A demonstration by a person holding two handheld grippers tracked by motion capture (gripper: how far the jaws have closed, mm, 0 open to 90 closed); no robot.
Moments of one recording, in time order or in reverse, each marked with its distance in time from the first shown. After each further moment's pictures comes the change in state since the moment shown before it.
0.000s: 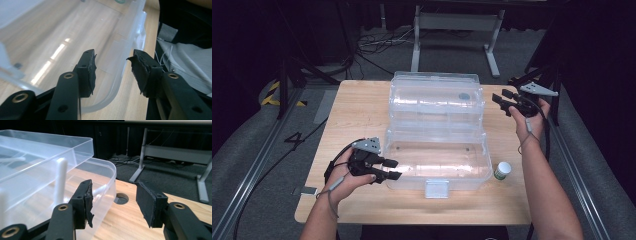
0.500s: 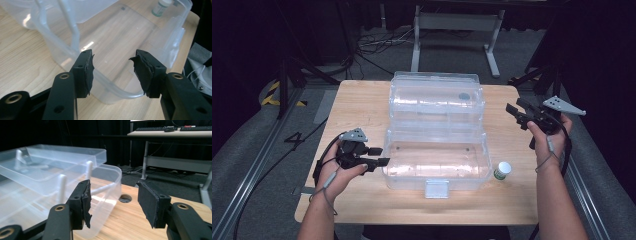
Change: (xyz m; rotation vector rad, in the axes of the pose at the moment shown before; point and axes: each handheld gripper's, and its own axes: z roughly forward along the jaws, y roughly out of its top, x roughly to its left) left arm 0.013 -0.005 -0.026 -0.043 0.229 -0.165; right arm 0.015 -0.009 -0.074 -0.091 0.049 0.029
